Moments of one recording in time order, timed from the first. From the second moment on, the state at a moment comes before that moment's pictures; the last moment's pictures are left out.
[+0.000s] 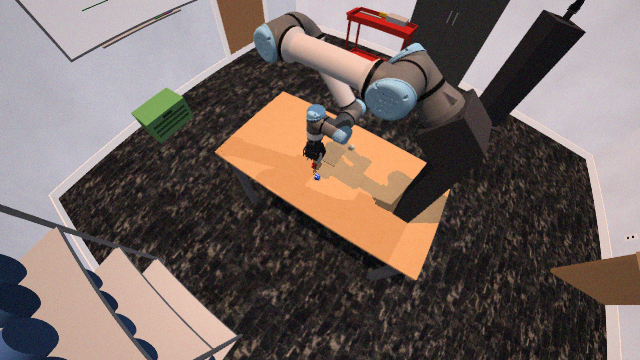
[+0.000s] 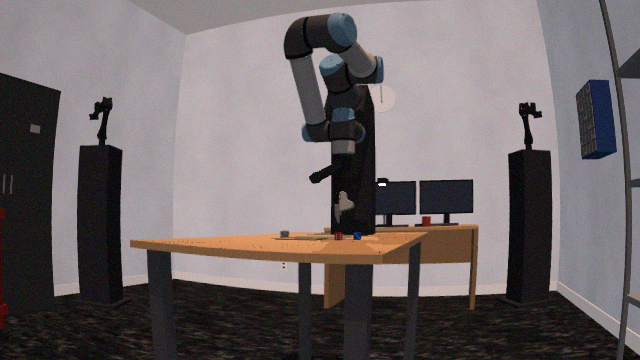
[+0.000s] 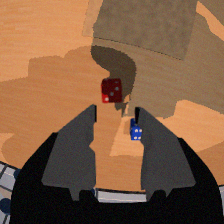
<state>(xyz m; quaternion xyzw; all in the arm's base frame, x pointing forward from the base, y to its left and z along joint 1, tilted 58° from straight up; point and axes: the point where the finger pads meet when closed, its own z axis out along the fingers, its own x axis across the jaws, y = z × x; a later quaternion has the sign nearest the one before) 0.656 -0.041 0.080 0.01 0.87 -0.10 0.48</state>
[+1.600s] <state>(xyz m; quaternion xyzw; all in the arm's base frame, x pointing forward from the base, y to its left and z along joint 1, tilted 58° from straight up) 0.677 -0.045 0.068 0.01 0.87 -0.10 0.48</state>
